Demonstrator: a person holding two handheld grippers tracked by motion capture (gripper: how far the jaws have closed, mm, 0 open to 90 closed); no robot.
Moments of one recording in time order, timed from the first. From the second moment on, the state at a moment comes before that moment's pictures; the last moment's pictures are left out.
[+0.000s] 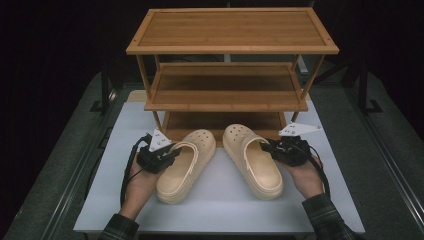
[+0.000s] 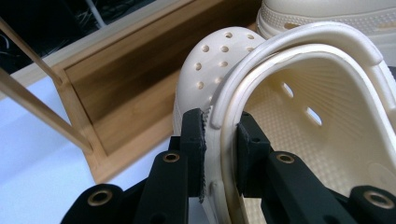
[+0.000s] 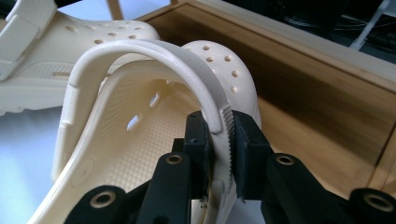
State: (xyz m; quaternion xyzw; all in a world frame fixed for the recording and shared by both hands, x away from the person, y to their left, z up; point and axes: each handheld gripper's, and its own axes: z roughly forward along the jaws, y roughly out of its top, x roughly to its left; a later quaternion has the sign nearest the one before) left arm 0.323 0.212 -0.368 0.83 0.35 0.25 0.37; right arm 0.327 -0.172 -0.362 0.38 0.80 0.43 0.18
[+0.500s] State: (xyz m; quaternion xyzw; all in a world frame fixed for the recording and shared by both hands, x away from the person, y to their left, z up) left arm 0.379 0.182 -0.375 0.80 0.37 0.29 0.37; right arm 0.379 -0.165 -0.370 0.40 0.79 0.42 0.21
